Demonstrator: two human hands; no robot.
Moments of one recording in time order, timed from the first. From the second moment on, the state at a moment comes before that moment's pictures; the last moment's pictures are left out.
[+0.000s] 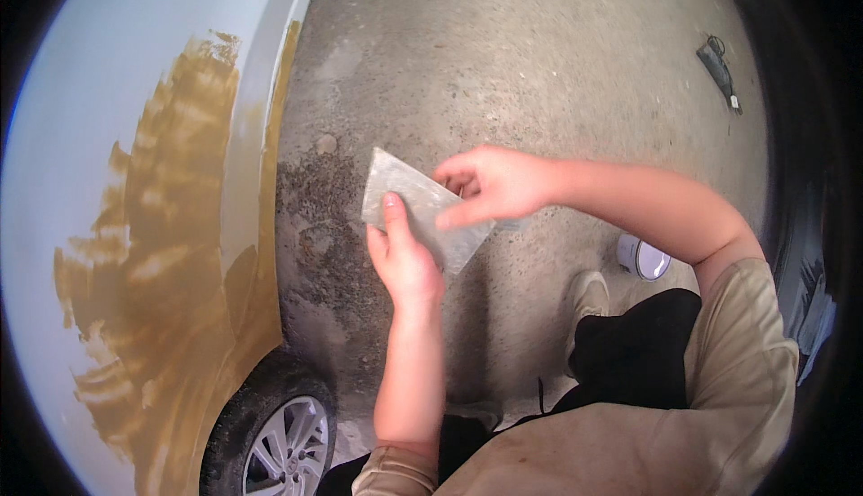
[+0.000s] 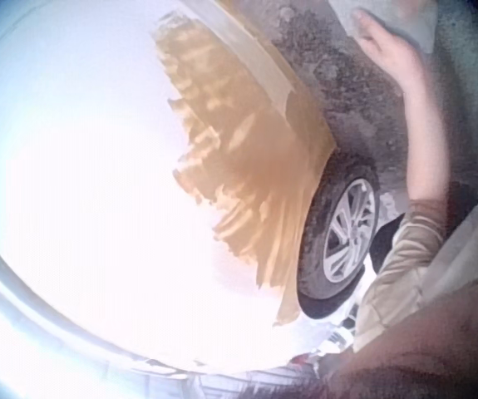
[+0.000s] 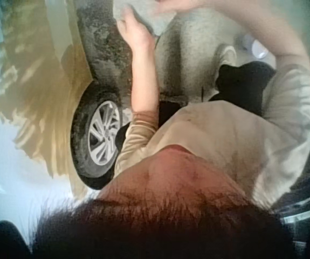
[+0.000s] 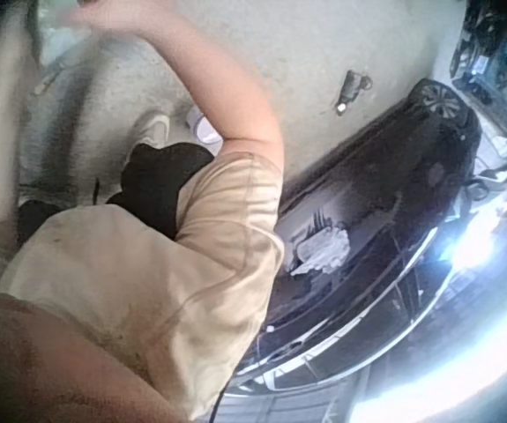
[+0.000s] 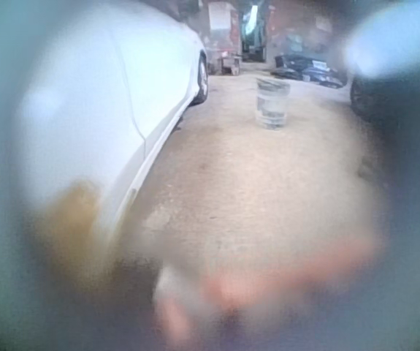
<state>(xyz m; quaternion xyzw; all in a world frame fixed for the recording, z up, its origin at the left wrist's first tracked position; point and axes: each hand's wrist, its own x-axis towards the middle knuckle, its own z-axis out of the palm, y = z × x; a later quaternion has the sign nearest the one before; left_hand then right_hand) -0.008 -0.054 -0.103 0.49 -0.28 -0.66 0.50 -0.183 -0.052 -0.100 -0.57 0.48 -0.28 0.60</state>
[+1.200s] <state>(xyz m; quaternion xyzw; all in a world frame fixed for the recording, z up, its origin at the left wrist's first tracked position) 0.020 -0.060 -0.191 0.53 -0.43 -0.72 0.09 -0.189 -0.033 -0.143 -0.78 0.57 -0.16 0.23</state>
